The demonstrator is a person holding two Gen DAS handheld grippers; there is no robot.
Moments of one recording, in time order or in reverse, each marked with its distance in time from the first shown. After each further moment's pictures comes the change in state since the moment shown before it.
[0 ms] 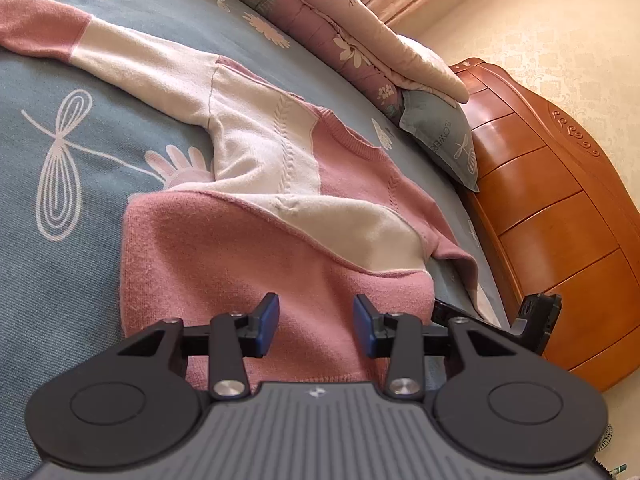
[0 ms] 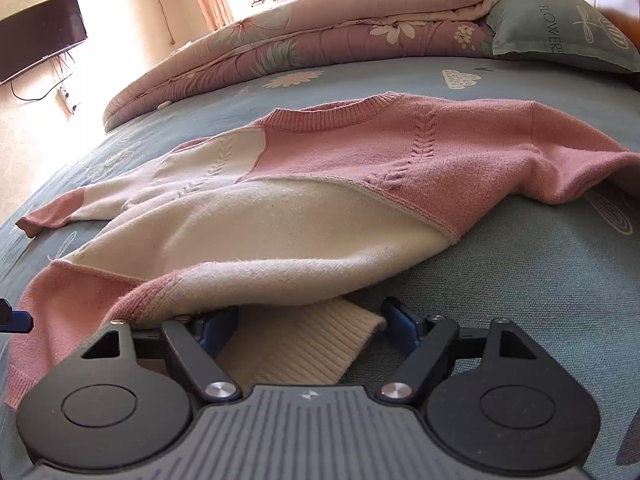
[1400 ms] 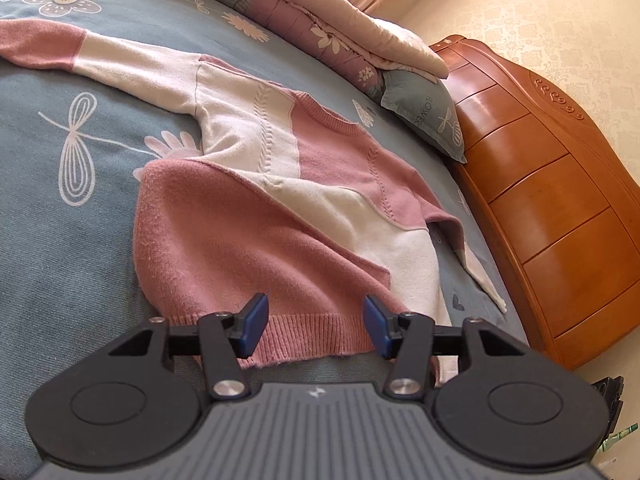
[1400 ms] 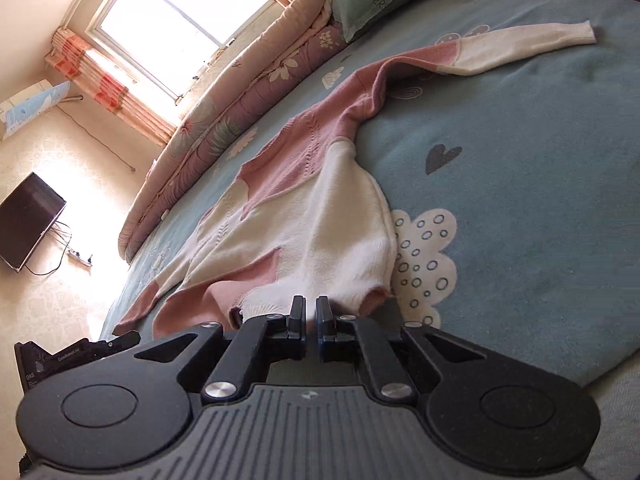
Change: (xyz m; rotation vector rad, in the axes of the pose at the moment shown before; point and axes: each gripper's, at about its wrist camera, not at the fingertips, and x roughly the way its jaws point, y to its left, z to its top) left arm -0.035 -0.028 -0.031 0.089 0.043 0.016; right arm -0.213 -0.032 -0.136 0.537 -0.143 0.007
